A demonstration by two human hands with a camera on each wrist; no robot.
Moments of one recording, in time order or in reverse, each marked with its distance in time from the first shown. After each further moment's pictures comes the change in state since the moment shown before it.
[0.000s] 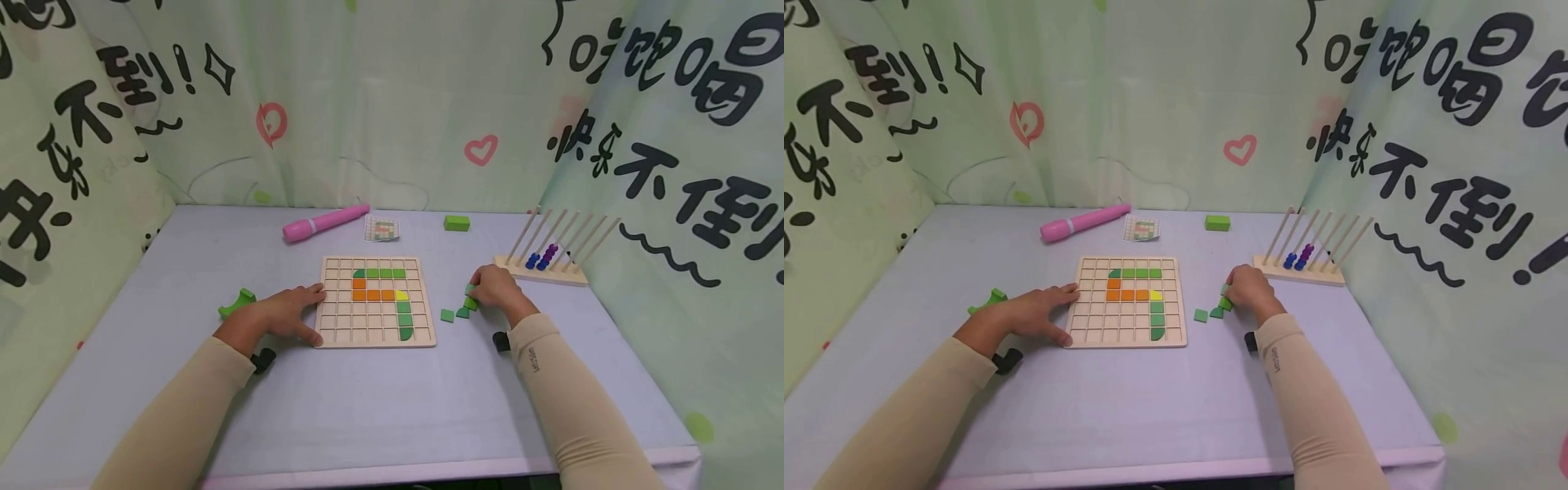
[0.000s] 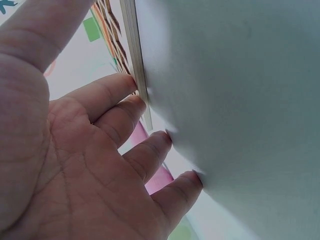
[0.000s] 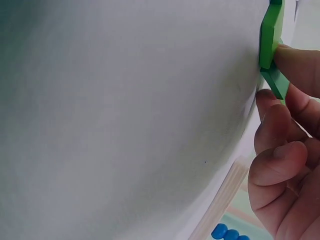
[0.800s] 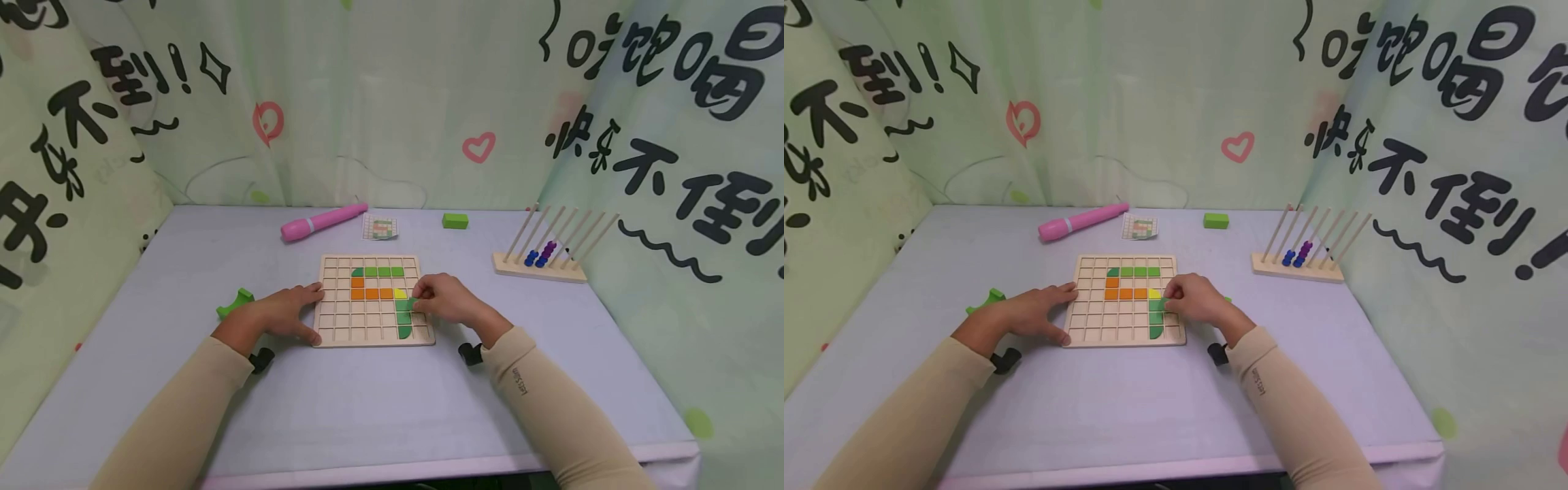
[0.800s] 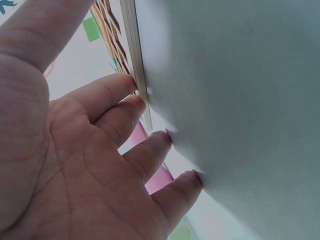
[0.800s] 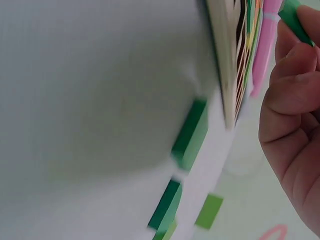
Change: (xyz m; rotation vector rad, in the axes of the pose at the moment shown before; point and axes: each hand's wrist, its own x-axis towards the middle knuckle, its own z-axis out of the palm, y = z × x) left_hand 0.003 -0.002 0.000 0.004 -0.005 -0.008; right_hand -0.041 -0.076 0.025 0.276 -0.121 -0.343
